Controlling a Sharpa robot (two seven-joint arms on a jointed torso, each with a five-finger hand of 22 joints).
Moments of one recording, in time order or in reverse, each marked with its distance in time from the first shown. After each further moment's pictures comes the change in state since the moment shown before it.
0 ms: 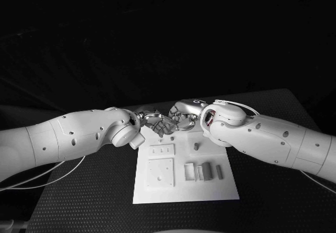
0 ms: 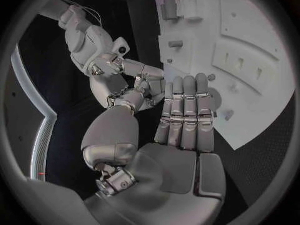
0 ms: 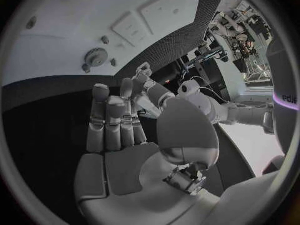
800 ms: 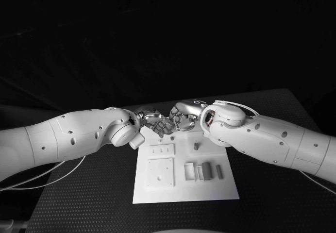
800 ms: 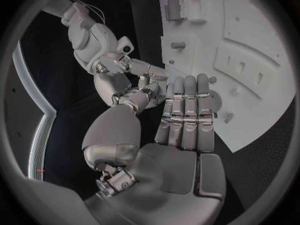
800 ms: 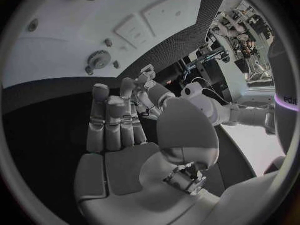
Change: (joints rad) left arm 0.001 -0.004 0.001 0.003 0.033 0.011 -0.001; left_hand 0.044 0.029 0.165 -0.003 0.160 -0.002 0.005 -0.023 0.005 -0.001 0.001 -0.028 0.015 0.007 0.007 -0.046 0.017 -0.011 -0.004 0.004 0.000 0.035; right arm -0.005 0.005 0.000 -0.014 -0.005 0.005 -0.009; right_hand 0.000 0.000 0.001 -0.004 -0.002 0.002 -0.002 -0.005 0.001 0.004 -0.004 0.000 0.001 0.001 0.004 0.000 0.001 0.001 0.000 0.000 0.000 0.000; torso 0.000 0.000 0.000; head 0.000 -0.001
